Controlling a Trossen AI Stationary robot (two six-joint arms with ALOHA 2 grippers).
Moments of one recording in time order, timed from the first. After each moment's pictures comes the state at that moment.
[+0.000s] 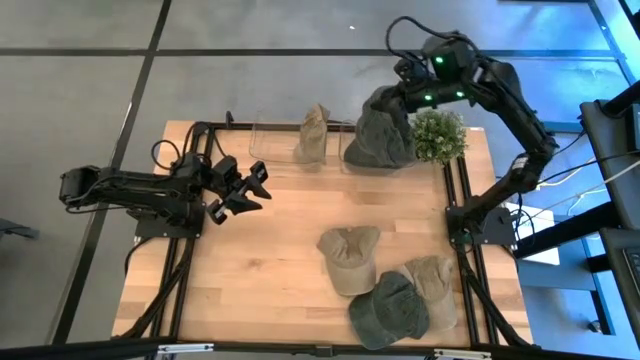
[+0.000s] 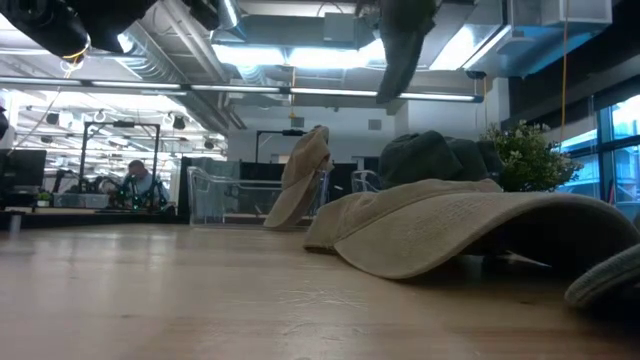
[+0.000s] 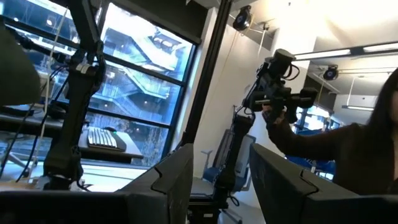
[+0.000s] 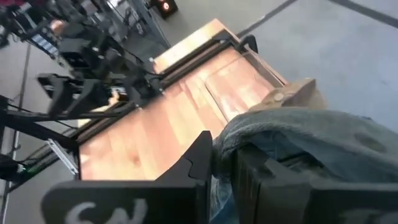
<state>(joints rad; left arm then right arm) 0.19 0.92 0.37 1.03 0.59 -0.55 -0.51 1.57 2.19 -1.20 -0.26 0.27</state>
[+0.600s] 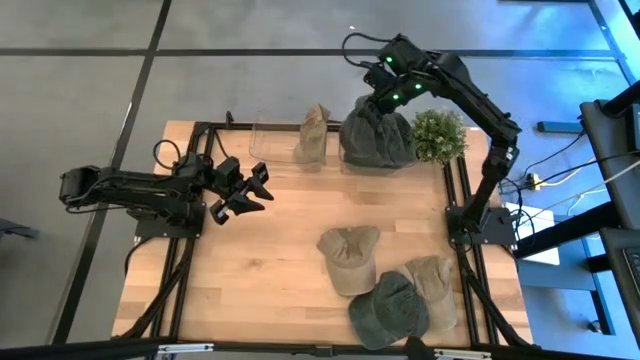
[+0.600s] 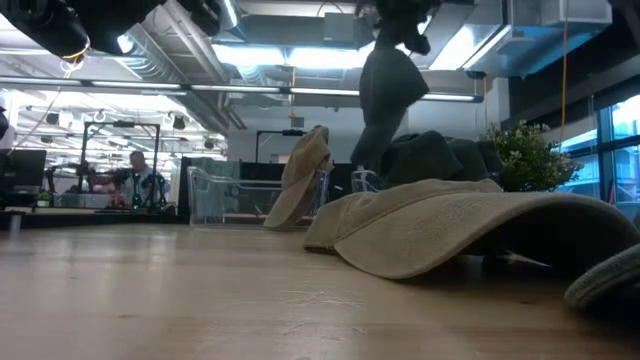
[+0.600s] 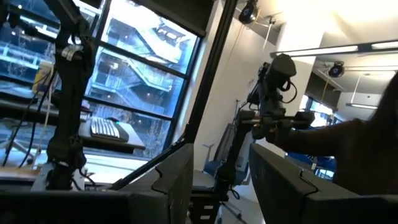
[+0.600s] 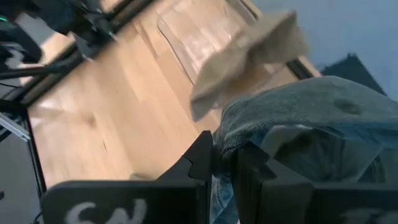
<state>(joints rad) 0.19 0.92 0.37 0.99 0.59 -0.55 -0.61 1.79 2.19 -1.32 -0.31 0.13</state>
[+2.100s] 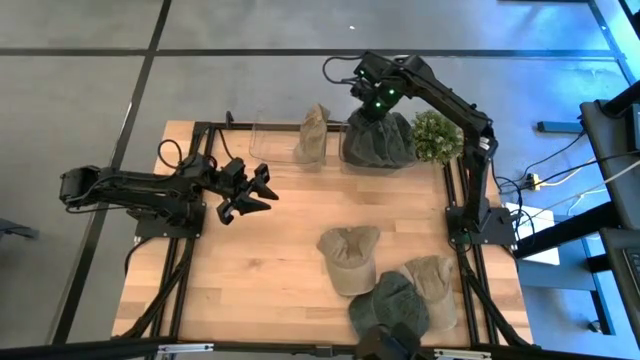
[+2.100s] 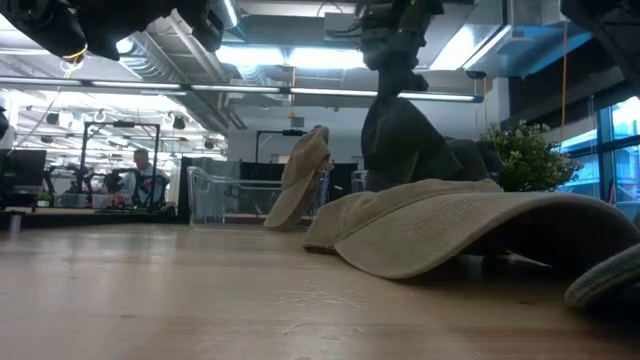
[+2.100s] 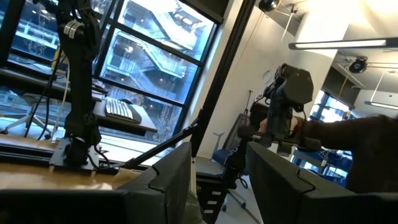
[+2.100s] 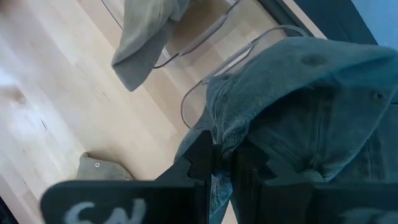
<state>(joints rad) 0.19 0.92 0.37 0.89 0.55 -0.54 -0.64 1.96 2.19 -1.45 -0.20 0.12</state>
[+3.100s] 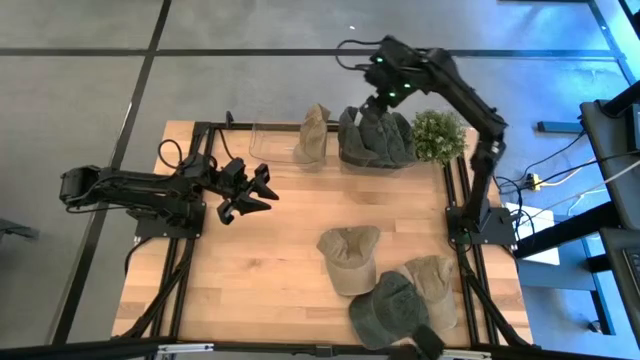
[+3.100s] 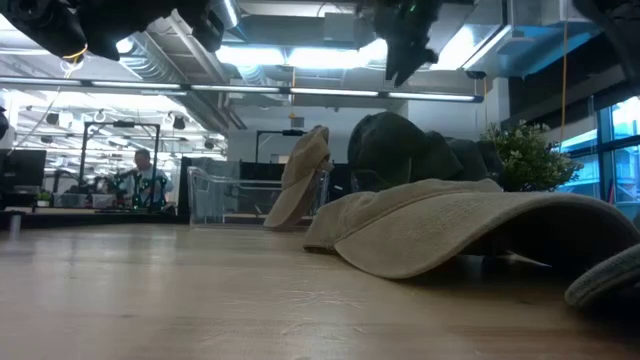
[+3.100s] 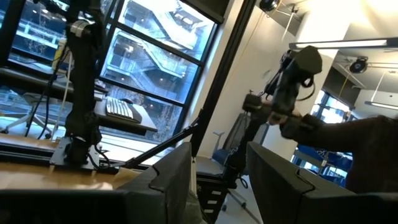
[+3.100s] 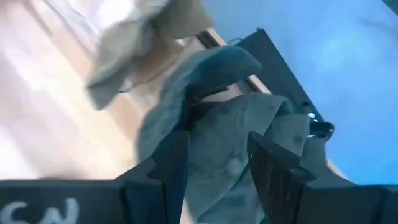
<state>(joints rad) 0.19 0.92 0.37 0.88 0.55 -0.54 -0.63 1.90 2.31 -1.49 0.00 0.08</state>
